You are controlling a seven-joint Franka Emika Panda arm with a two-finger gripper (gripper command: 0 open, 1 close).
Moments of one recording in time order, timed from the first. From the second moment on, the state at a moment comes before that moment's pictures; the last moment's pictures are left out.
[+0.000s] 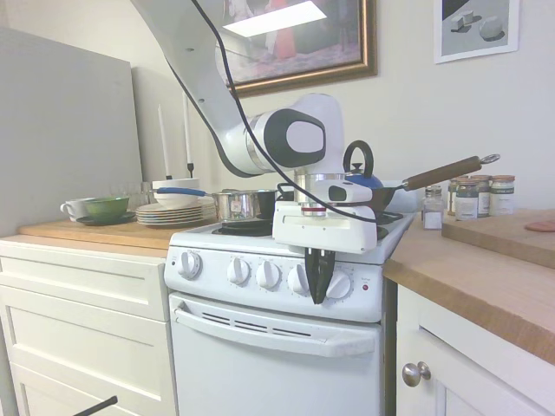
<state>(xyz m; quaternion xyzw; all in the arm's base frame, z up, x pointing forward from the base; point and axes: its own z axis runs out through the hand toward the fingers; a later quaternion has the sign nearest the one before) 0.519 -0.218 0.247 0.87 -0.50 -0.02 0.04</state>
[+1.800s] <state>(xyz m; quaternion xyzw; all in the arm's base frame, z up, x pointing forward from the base) 0.481 -0.154 0.319 0.88 -0.47 0.04 0.02</state>
